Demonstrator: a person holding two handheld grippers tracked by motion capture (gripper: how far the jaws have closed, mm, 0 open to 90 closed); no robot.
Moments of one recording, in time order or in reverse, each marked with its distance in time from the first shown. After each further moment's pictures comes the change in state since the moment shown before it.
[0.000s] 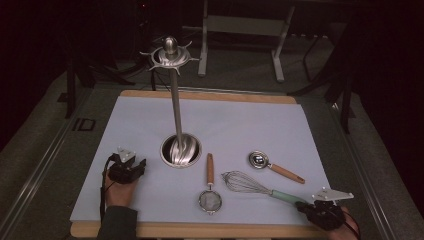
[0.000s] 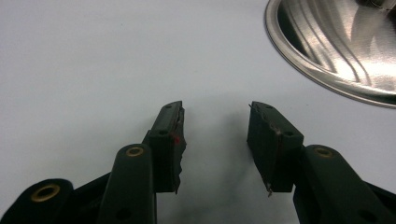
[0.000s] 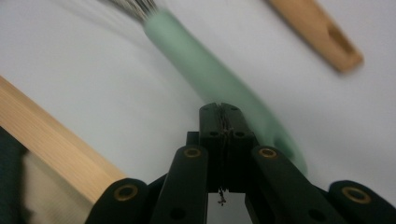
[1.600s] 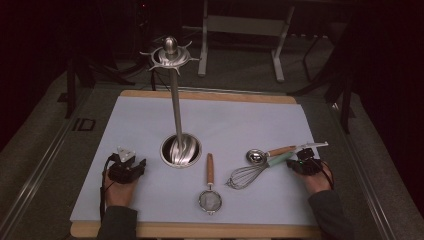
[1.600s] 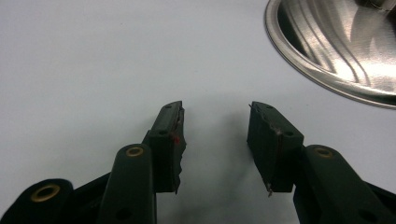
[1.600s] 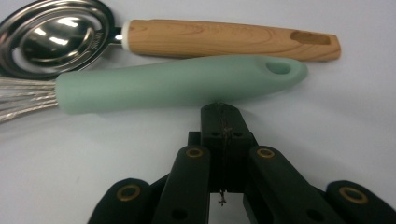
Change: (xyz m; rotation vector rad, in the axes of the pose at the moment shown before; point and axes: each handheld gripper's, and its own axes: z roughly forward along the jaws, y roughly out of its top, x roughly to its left) left arm 0.001 0.000 0.000 0.000 -0.006 -0.008; right arm -0.069 0.109 0.086 0.035 -0.122 0.137
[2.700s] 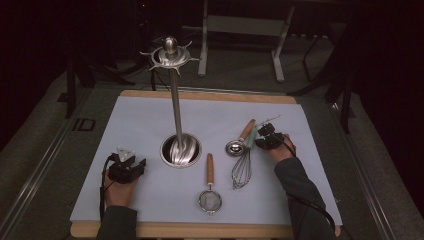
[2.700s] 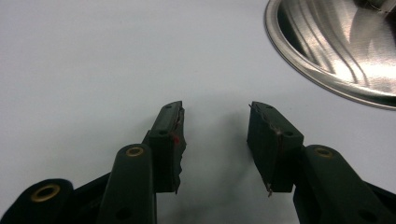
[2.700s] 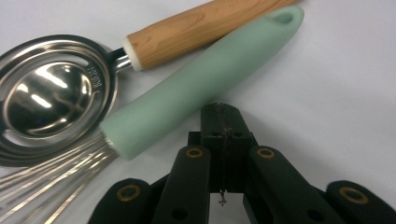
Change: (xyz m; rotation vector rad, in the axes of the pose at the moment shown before) left arm 0.002 0.000 0.000 0.003 -0.010 -0.008; right arm 0.065 0.098 0.068 0.066 0.026 -0.187
